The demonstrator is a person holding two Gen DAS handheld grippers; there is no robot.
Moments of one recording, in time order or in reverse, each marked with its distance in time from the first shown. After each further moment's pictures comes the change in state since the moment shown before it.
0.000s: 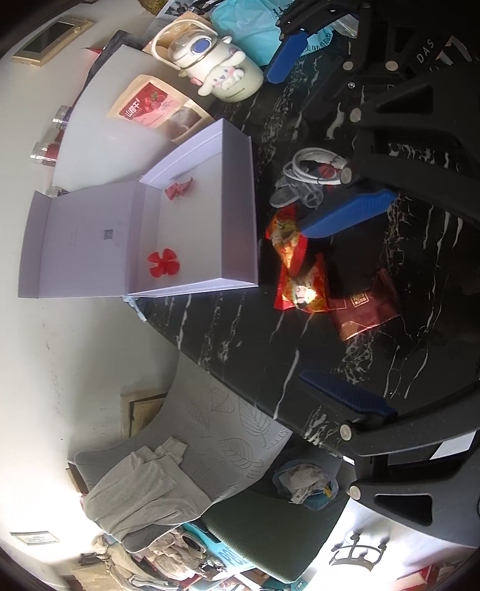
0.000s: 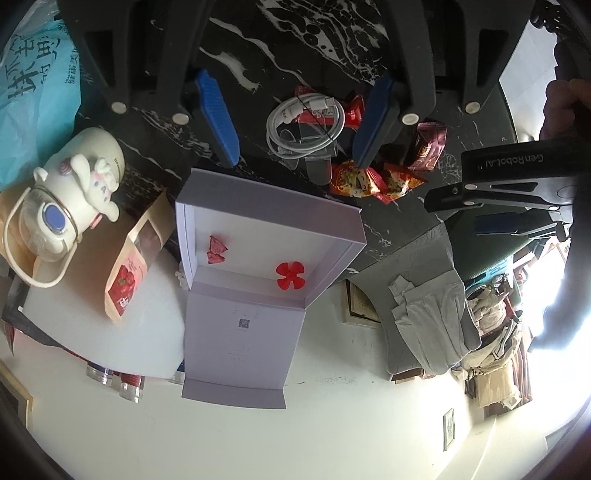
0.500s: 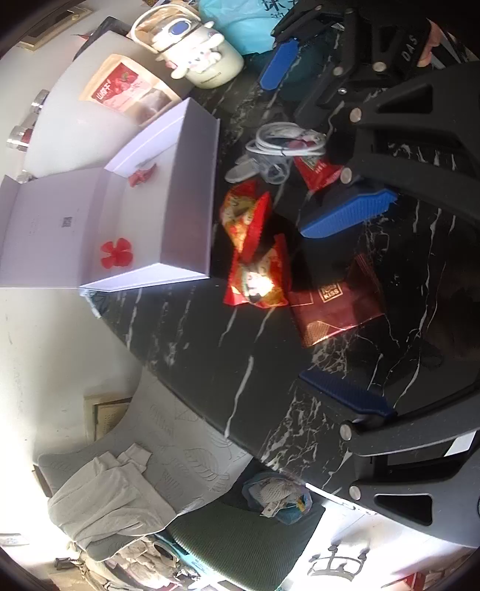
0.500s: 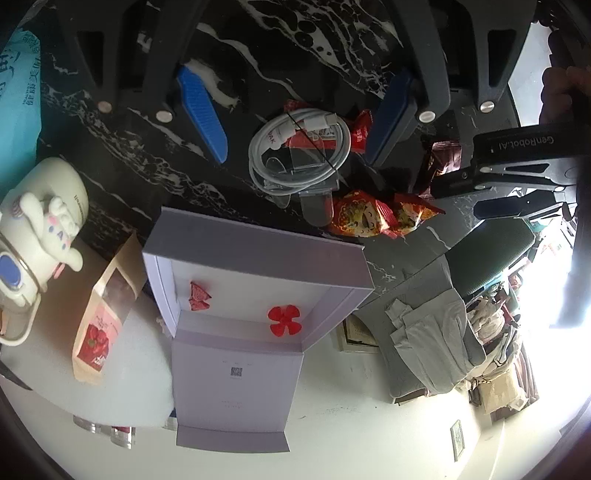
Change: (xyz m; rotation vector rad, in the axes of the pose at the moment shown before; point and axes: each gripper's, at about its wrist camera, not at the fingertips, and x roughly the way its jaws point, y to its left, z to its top) left arm 0.042 0.009 -0.032 -0.034 0.102 -0.032; right arm 0.049 -0.006 -0.023 0.053 0.104 0.058
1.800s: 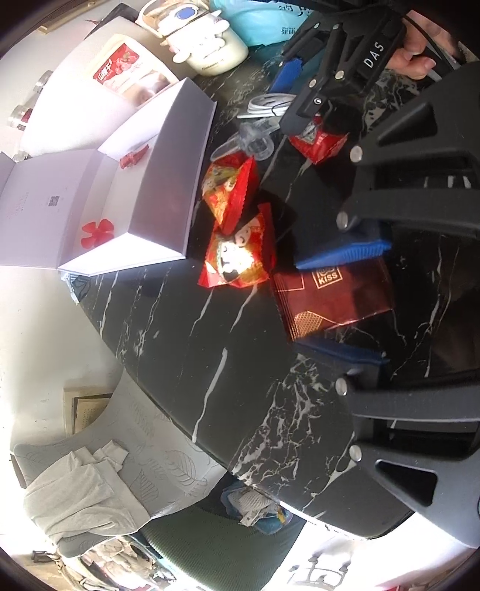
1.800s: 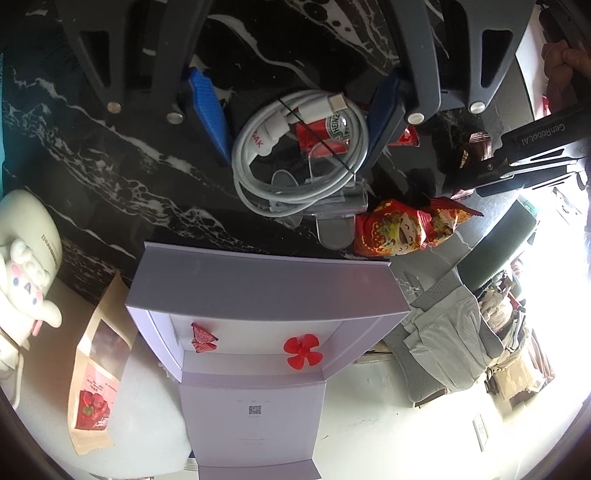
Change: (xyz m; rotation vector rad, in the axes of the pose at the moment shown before) left arm 0.023 0.019 -0.012 -0.061 0.027 -0.024; right arm 0.040 -0.019 -0.013 0.099 0.044 0.030
